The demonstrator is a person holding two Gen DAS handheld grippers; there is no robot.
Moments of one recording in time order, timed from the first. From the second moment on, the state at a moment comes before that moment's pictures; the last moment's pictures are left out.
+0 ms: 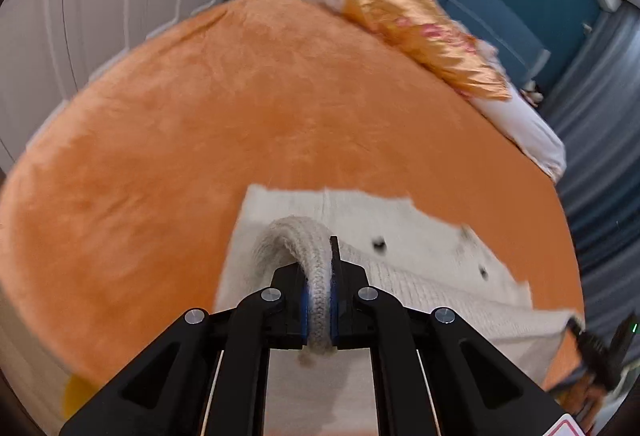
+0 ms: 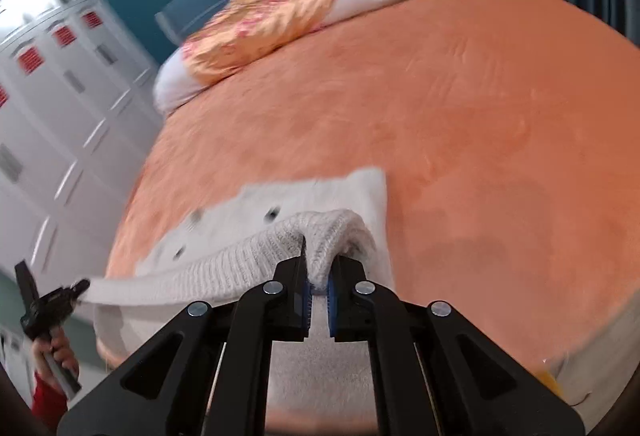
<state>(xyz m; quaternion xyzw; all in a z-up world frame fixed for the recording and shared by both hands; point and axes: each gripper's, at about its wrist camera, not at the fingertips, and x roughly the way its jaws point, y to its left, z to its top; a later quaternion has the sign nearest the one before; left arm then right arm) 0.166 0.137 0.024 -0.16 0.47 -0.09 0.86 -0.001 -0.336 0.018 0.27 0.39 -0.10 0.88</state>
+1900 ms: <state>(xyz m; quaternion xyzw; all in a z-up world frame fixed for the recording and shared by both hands) 0.158 0.131 -0.012 -0.10 0.49 -0.06 0.87 -0.015 -0.323 0.012 0.22 0.40 -0.13 0.88</state>
